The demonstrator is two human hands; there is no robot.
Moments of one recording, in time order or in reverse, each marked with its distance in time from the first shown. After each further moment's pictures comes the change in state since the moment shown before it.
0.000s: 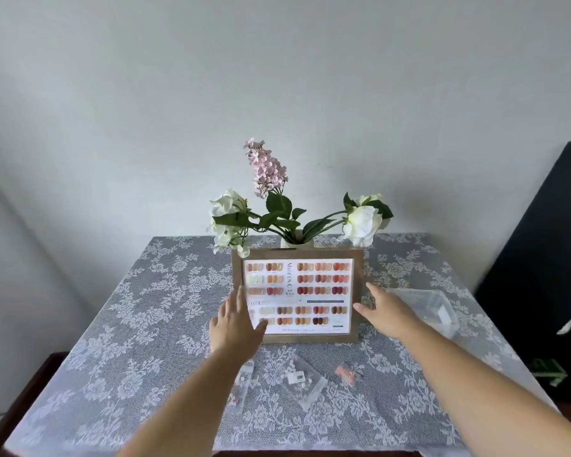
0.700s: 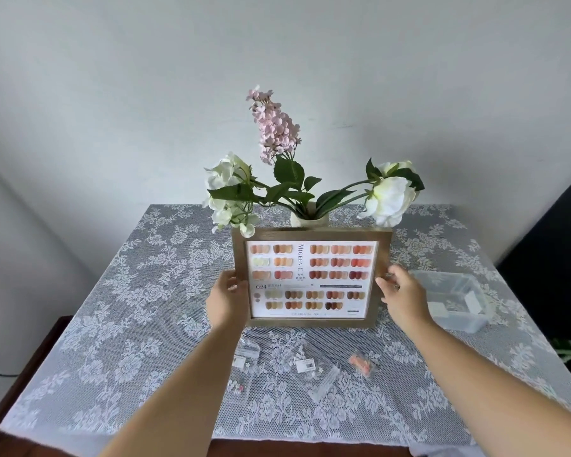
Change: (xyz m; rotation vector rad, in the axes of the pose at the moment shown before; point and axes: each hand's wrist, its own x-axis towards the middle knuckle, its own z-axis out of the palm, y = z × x) left_hand 0.047 -0.008 0.012 -0.717 0.221 -0.402; right_hand 0.050 0.012 0.047 0.565 0.334 0.091
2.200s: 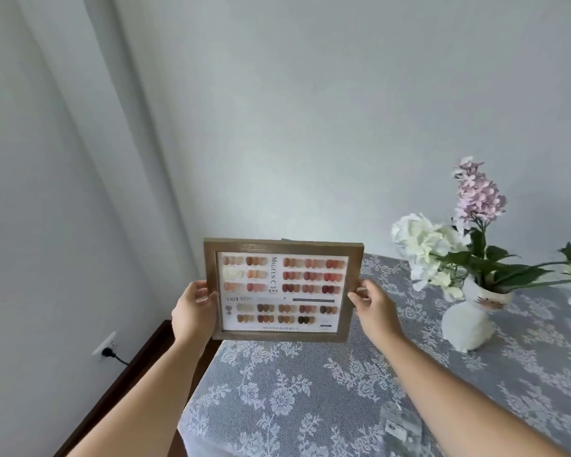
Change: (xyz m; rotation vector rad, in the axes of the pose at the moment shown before) left_hand 0.133 -0.109 -0.306 -0.113 0.326 -0.030; right_hand -0.072 -0.230 0.250 0.049 -0.274 -0.296
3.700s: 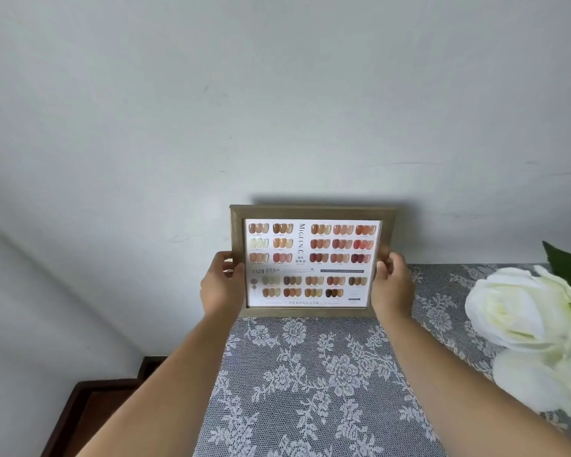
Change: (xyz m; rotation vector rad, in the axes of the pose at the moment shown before) left_hand 0.230 0.061 0.273 0.036 -0.388 0.129; right_hand 0.256 0.078 0.059 -0.107 0.584 0.324
